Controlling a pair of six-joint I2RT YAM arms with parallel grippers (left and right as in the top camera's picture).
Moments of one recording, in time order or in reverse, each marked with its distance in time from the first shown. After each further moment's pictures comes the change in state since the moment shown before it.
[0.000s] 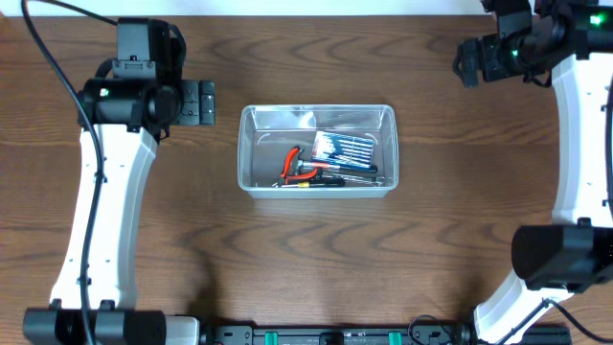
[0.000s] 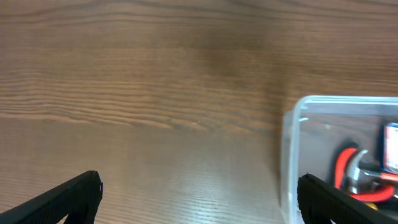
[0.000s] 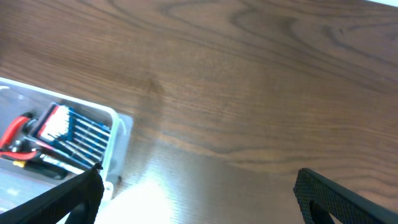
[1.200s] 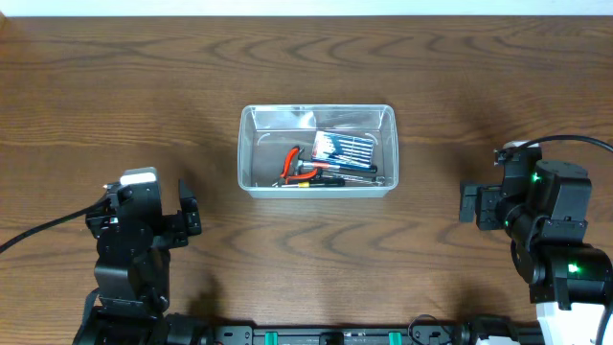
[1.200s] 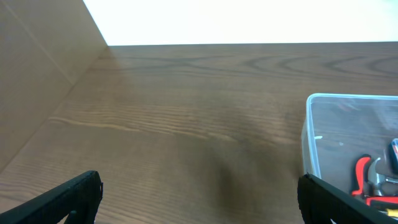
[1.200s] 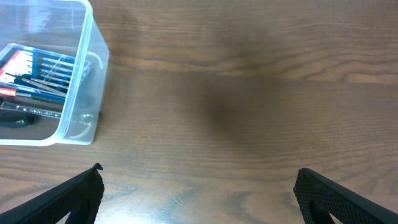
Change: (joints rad) left arm -0.094 -1.048 -0.851 0.365 -0.225 -0.008; right arm 0.004 -1.054 -1.279 0.476 0.157 0.161
